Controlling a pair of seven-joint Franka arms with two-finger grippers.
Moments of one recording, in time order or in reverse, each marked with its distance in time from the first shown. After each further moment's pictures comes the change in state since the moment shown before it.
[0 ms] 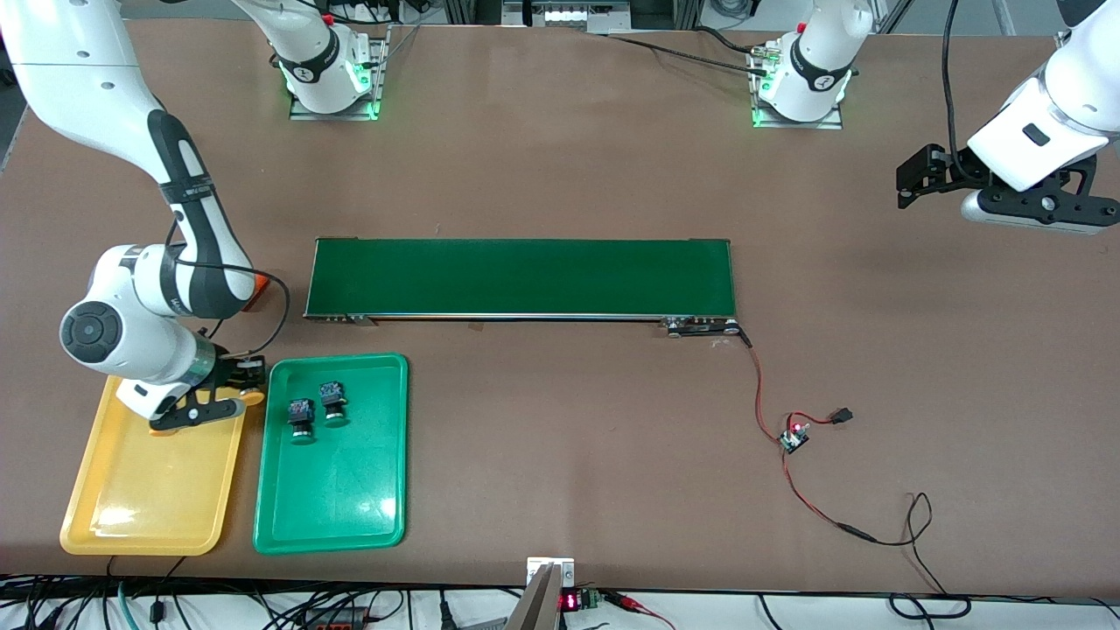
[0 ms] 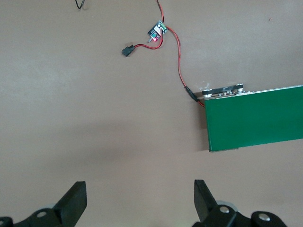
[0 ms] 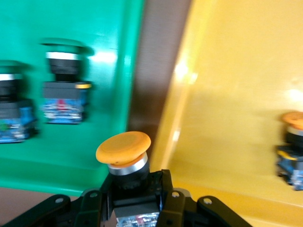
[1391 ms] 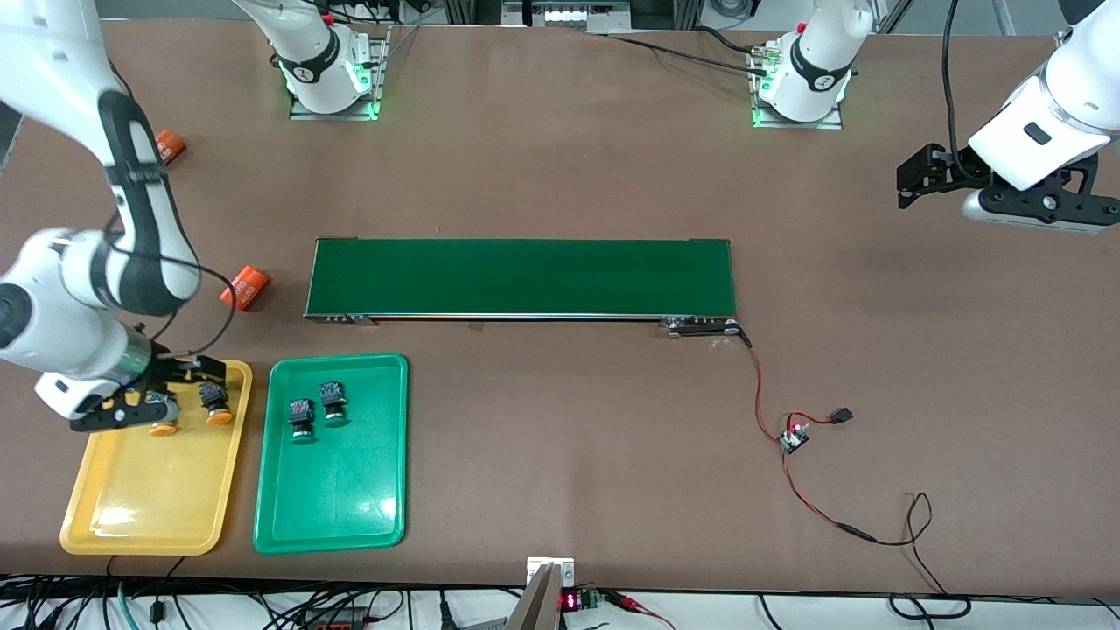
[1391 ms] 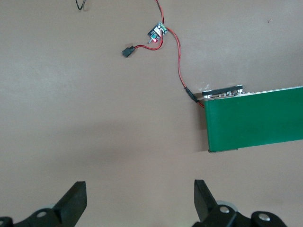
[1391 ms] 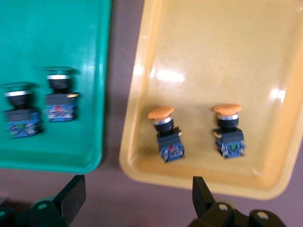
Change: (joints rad) left arm 0.000 0.001 -0.001 0.003 0.000 0.000 -0.003; right arm 0.003 -0.147 -0.036 0.052 0.060 -0.168 -0.002
